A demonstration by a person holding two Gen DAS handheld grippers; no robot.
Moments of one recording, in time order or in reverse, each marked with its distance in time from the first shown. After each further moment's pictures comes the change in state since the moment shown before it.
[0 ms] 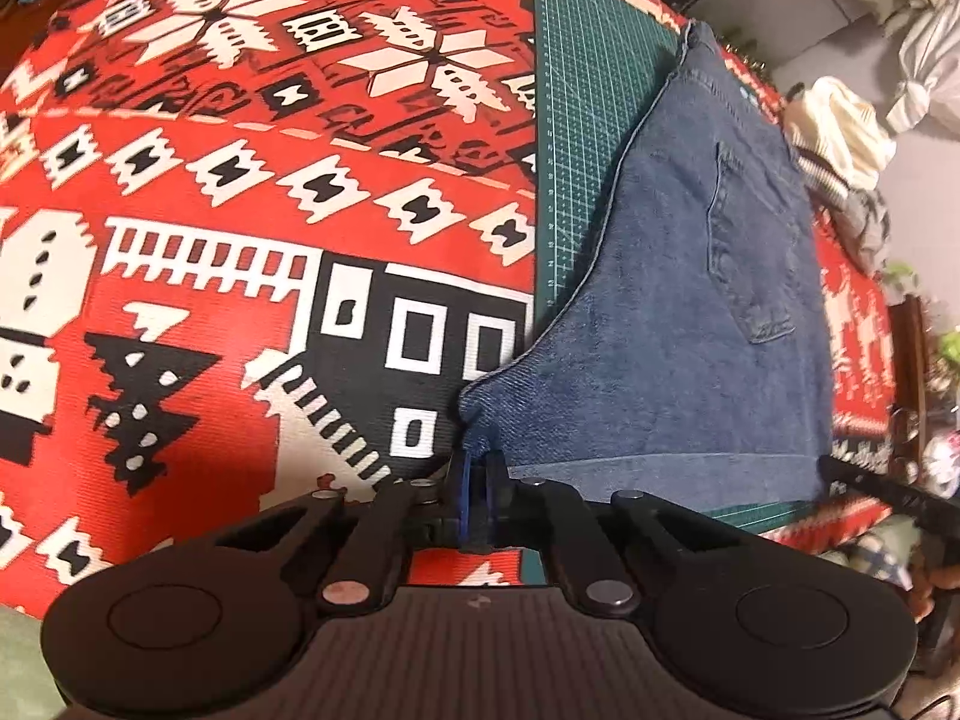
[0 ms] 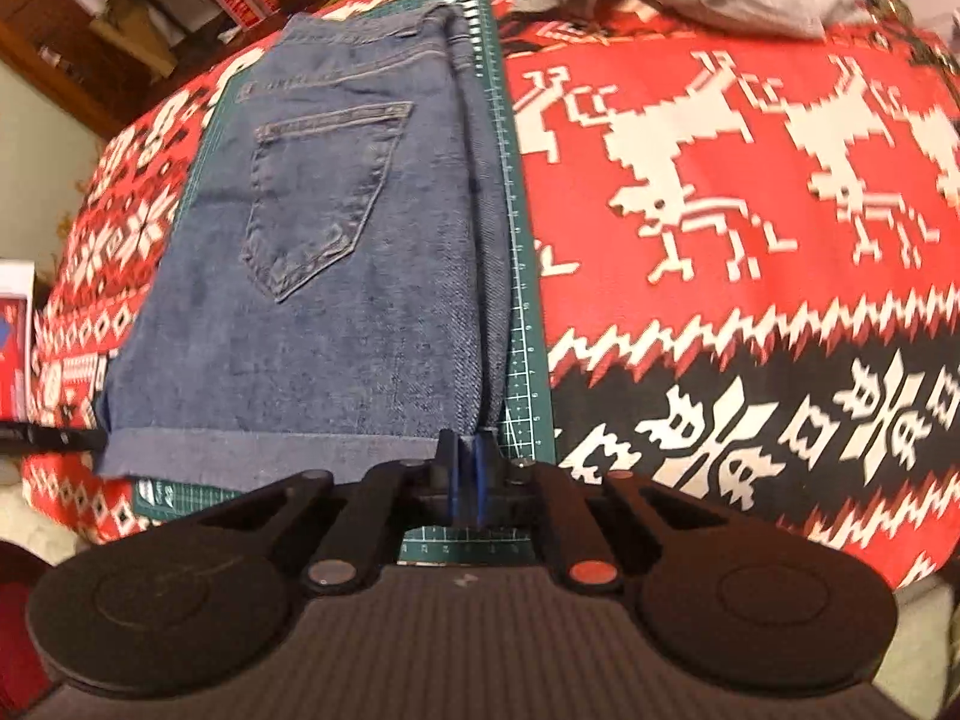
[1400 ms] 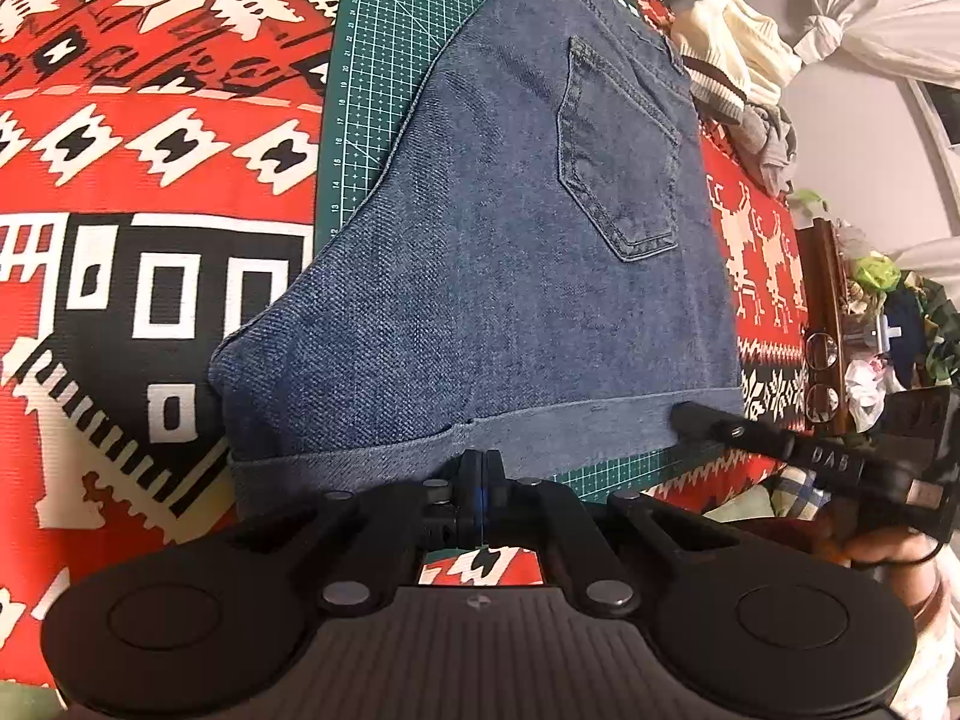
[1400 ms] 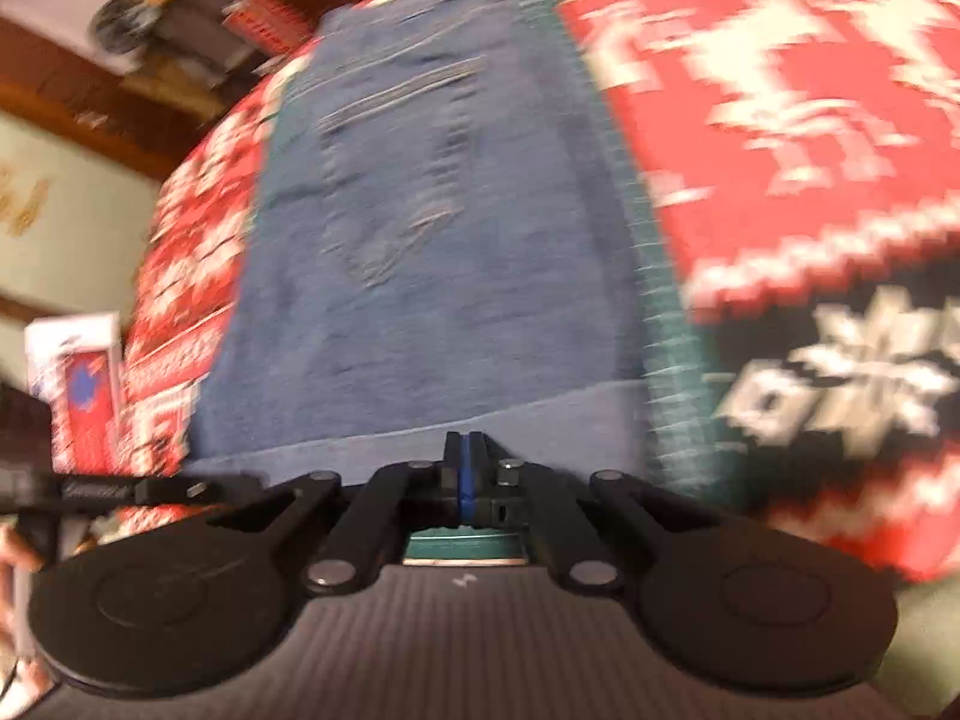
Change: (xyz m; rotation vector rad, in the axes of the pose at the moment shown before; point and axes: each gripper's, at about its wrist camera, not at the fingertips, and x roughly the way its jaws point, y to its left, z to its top) left arm 0.032 -0.044 0.002 0.094 0.125 -0.223; right arm 0.022 0.003 -0.017 0.140 0.002 0.190
